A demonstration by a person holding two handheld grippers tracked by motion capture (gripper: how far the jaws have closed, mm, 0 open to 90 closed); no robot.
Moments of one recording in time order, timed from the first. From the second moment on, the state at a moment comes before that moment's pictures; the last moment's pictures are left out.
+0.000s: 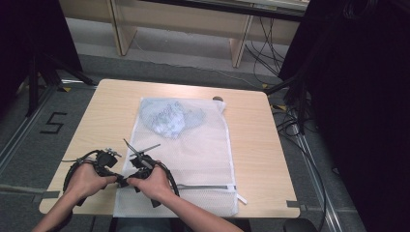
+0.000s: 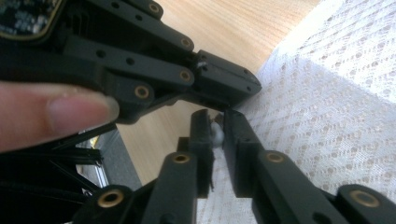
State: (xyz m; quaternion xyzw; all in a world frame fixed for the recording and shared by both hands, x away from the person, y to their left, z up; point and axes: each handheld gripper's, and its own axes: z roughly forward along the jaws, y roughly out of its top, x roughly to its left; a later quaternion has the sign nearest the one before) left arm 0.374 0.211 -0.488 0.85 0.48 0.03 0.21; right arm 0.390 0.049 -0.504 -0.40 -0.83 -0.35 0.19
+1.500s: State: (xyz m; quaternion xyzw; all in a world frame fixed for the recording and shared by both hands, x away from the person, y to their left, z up) left arm 0.365 0.187 -0.486 0.89 0.42 0.10 0.16; right arm 0.388 0.033 -0.505 -0.44 -0.81 -0.35 0.18
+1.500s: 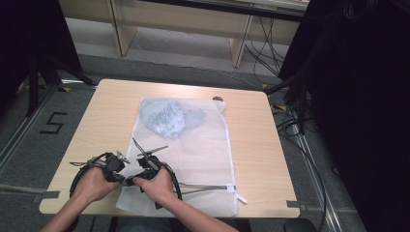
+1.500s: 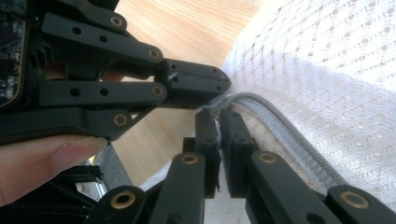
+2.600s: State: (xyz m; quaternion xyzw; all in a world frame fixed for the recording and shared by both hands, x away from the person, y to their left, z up) left arm 0.367 0.184 -0.487 0.87 0.46 0.09 0.16; right arm 0.381 0.031 -0.498 -0.45 -0.82 -0.33 0.15
